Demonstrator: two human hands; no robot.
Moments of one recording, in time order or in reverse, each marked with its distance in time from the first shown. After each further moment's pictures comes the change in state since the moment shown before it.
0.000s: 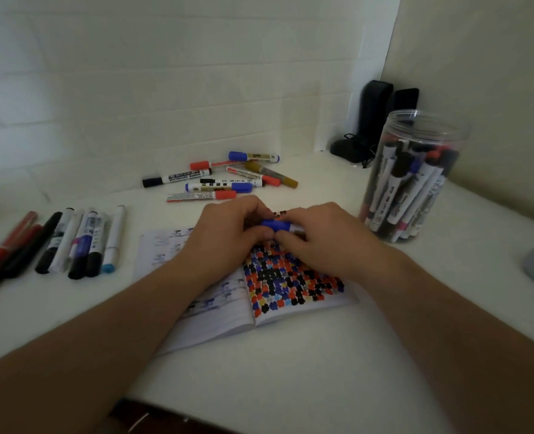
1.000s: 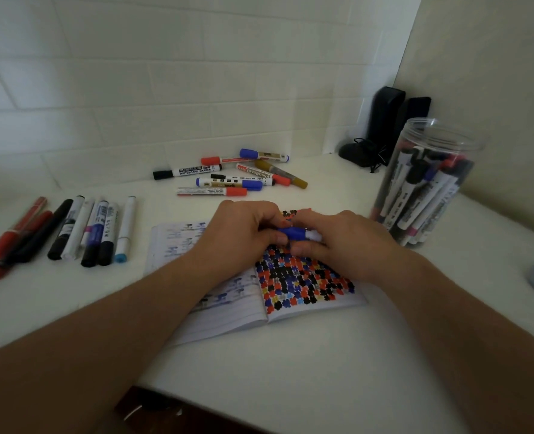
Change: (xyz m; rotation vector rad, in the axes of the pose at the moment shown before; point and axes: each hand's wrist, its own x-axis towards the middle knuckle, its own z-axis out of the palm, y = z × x) left_hand -0.004 0.001 -0.001 -0.047 -0.065 -0.033; right_hand -0.007 0.004 -0.007 -0.157 -0.128 -0.004
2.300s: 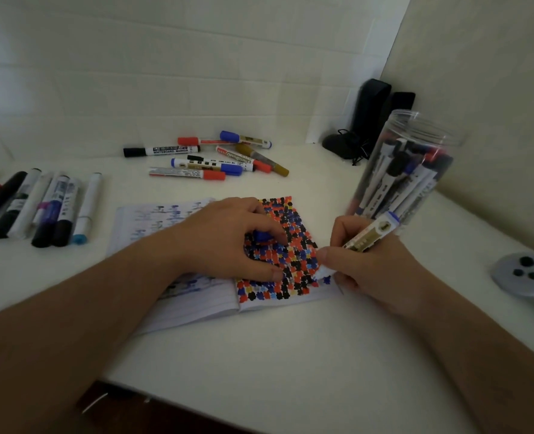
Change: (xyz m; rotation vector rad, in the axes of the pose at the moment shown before) left_hand -0.001 0.001 -0.003 0.249 -0.416 0.225; right_hand -0.065 0.023 0.004 1.108 0.123 0.130
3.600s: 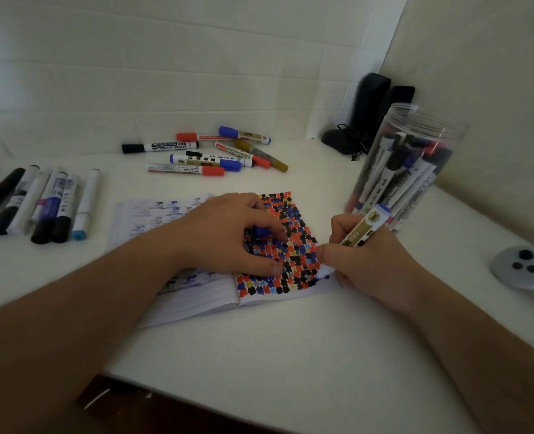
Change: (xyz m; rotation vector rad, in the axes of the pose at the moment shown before) left_hand 0.000 0.000 0.000 -0.004 -0.022 -0.010; right_hand 0.001 0.002 0.003 -0.171 0.080 0.062
